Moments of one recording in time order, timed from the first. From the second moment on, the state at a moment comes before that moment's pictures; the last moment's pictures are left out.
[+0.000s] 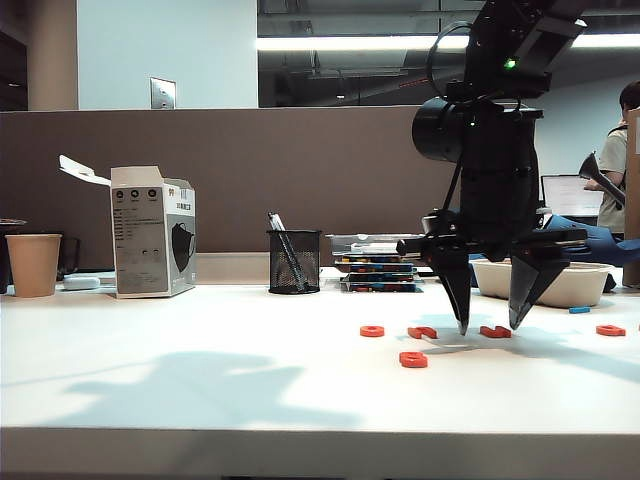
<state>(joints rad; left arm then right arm) -1.05 1.36 1.69 -0.94 -0.34 -0.69 0.40 1.97 1.42 -0.74 0.15 0.31</state>
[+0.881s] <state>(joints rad) -1.05 1.36 1.69 -0.94 -0.34 -0.69 0.33 1.97 1.42 -0.79 0.07 0.30</state>
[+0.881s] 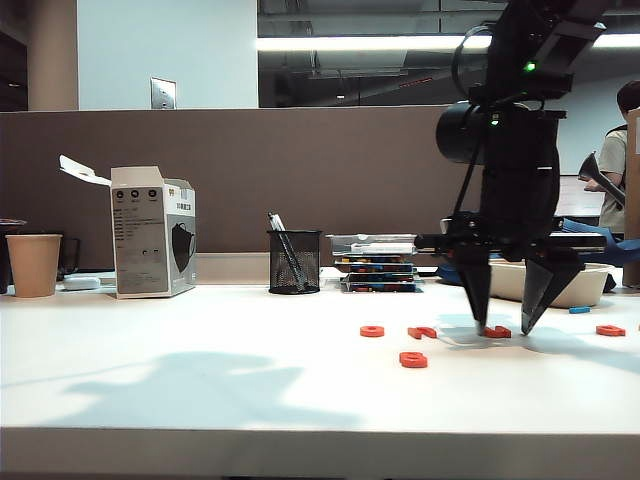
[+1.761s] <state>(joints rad) -1.05 1.36 1.69 -0.94 -0.34 -0.69 0.33 1.97 1.42 -0.79 0.05 0.29</state>
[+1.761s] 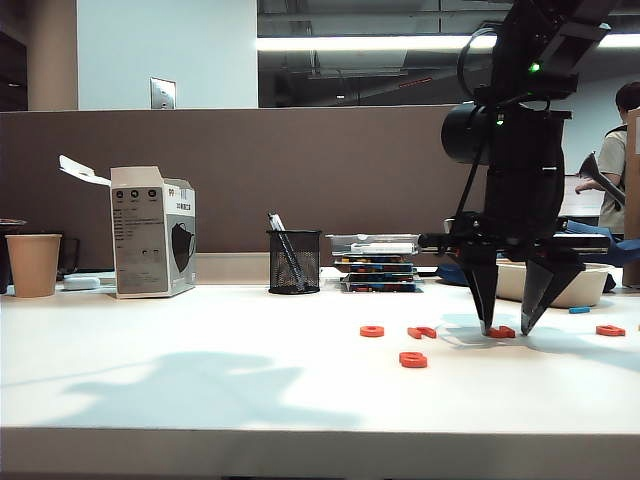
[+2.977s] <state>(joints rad) -1.05 1.36 1.69 -0.94 -0.34 -0.69 0.33 1.95 1.41 -0.83 0.04 0.29</state>
